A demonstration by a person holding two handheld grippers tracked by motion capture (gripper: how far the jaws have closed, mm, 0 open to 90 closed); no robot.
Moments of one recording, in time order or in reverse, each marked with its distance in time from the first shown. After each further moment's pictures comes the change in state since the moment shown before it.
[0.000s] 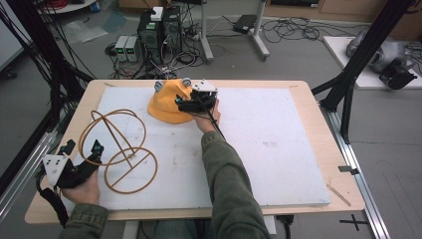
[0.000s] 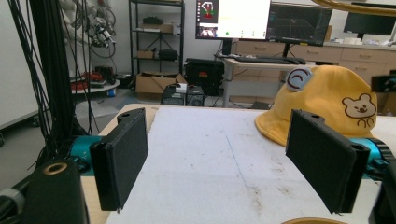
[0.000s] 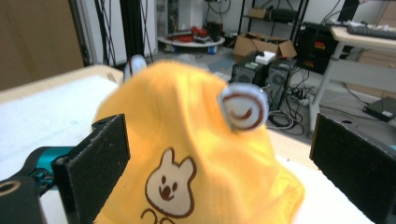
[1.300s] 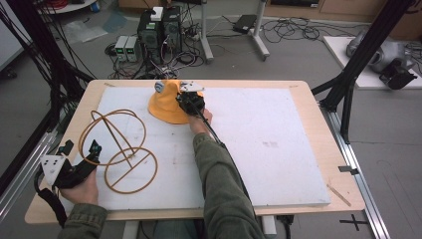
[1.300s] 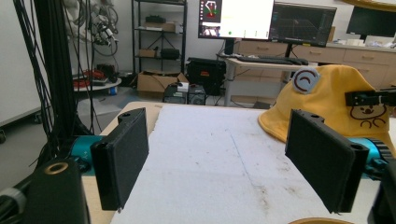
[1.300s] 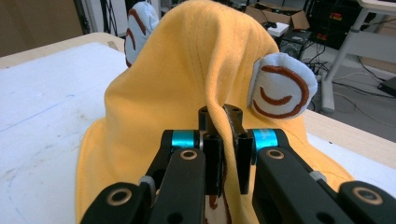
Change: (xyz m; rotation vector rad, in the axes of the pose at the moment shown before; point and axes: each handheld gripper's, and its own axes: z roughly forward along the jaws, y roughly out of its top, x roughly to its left) left arm 0.007 -0.003 0.001 0.003 0.006 -0.007; right arm 0.018 -0.011 0.033 0.111 0.018 -0.003
